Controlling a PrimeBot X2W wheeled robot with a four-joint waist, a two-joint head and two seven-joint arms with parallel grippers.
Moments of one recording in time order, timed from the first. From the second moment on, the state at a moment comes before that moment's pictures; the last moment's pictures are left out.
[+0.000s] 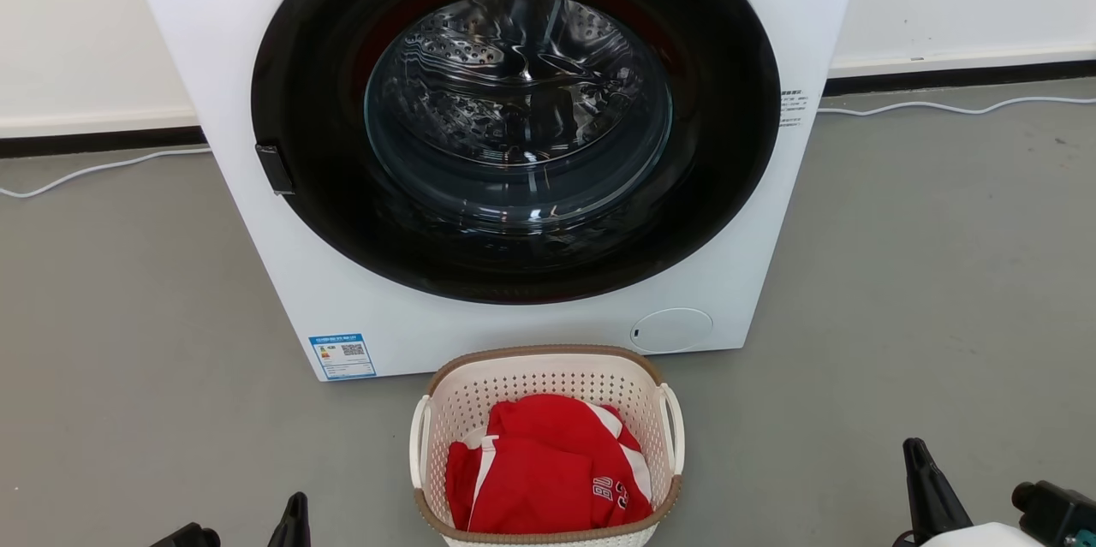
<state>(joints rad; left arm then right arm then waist) 0.05 0.11 -0.07 0.42 -0.69 0.01 -0.17 0.04 -0.12 -0.07 0.40 0.50 0.12 -0.16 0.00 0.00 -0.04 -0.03</state>
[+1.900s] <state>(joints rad) -0.01 0.07 0.03 0.33 -1.26 -0.07 0.01 -0.01 -0.08 -0.11 0.33 1.18 0.12 0.00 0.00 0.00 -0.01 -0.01</state>
